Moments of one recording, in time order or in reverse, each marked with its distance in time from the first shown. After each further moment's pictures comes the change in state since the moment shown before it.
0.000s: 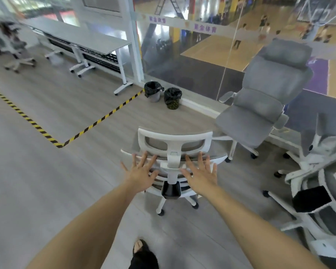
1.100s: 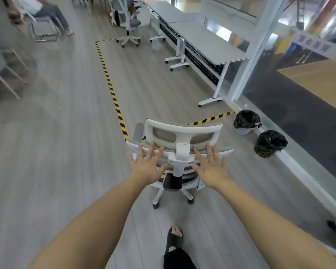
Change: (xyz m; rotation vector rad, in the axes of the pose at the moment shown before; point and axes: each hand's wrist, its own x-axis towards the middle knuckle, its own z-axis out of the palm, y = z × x) left_hand 0.302 -0.531 -0.156 -0.230 0.057 -0.466; right_hand 0.521 -0.528 0.000 -0.257 -0.126 -0.536
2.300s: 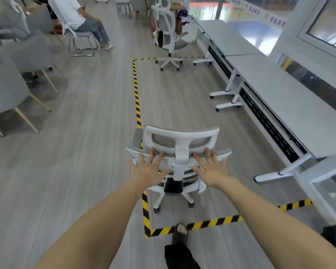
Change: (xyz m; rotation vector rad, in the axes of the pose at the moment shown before) left_hand 0.816 -0.392 -0.384 -0.095 -0.105 -0.228; right_hand 0.981 -0.306 -0.243 -0.089 -0.194 -0.228
